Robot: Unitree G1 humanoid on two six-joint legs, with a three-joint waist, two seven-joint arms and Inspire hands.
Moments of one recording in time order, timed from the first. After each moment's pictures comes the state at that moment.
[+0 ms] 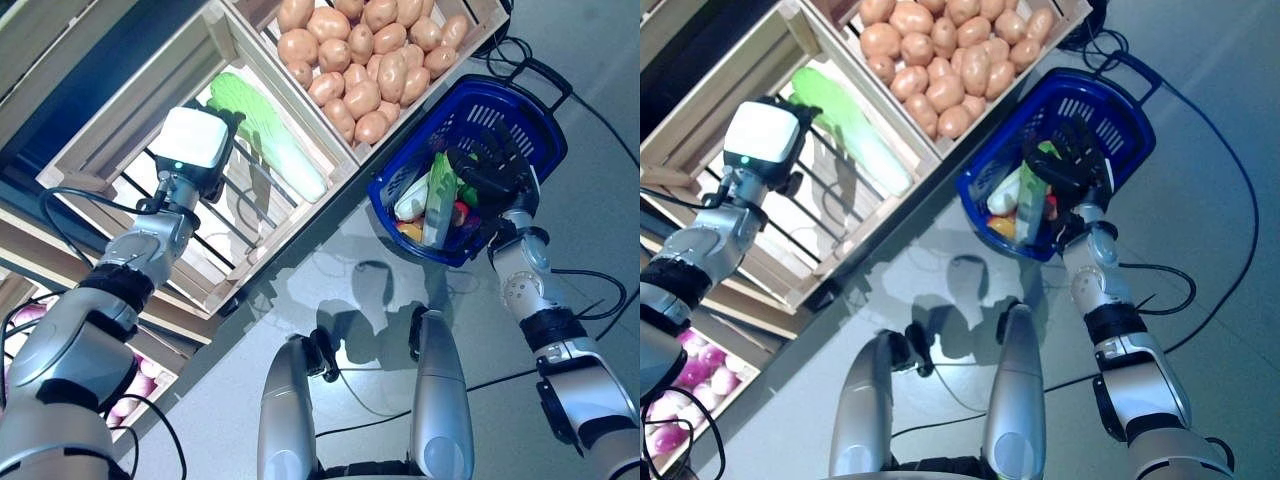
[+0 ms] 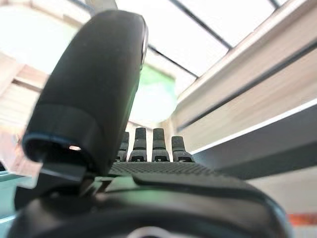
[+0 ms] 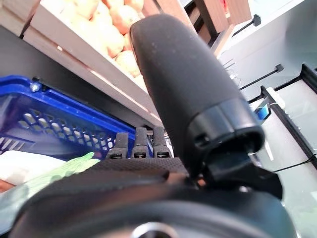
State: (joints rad) left arm -1.04 0.85 -0.80 0.86 0.64 -0.02 0.51; right arm -0.73 -0.50 0.21 0.66 1.03 -0.22 -0.09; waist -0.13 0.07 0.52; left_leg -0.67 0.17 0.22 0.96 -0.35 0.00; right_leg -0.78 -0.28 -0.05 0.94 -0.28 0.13
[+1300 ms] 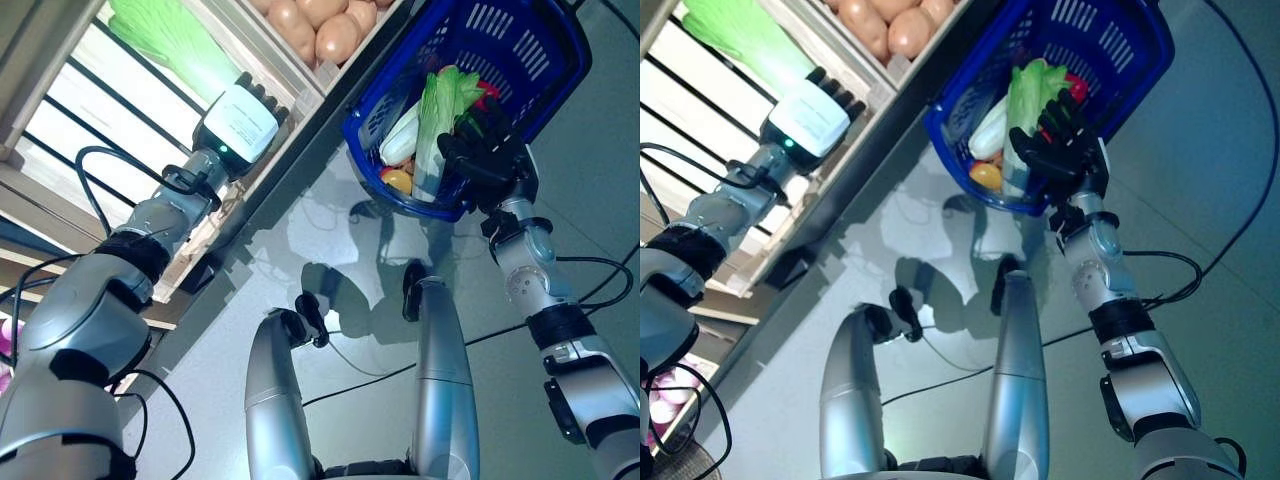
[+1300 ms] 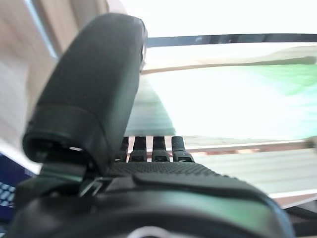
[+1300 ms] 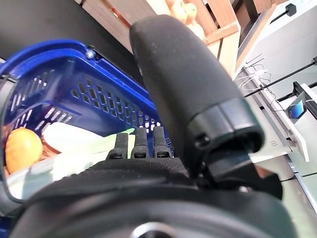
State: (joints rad) left arm -1.19 0.80 -0.98 0.91 1.03 -0.02 0.47; right arm -0.74 -0.54 0.24 0.56 1.04 -0.21 -0.01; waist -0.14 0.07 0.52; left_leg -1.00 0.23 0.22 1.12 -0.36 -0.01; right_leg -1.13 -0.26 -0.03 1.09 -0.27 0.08
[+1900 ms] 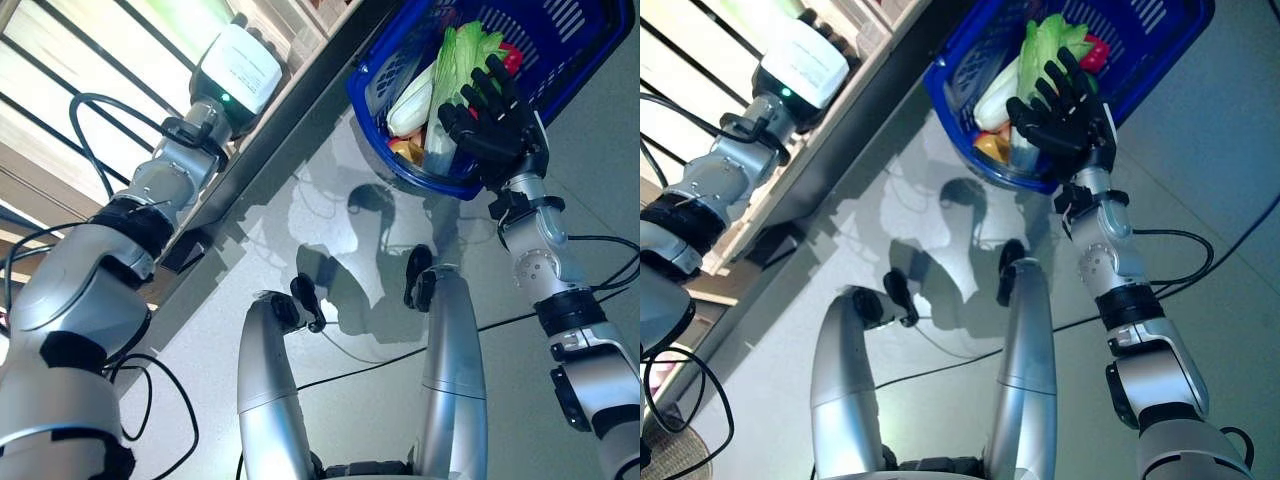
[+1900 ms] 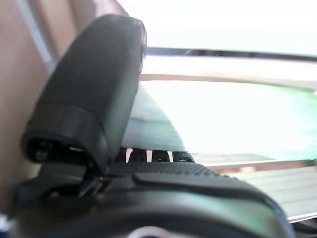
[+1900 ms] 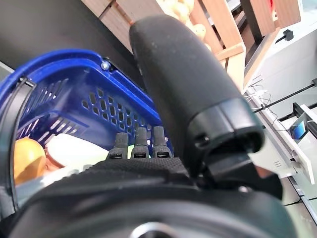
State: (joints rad) left arm -1.32 0.78 -0.97 0.86 0.98 0.18 0.28; right arm -0.81 -0.58 0.24 0.50 1.04 -0.22 0.04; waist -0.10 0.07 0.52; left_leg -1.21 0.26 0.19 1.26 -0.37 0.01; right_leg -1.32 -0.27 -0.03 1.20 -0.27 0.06
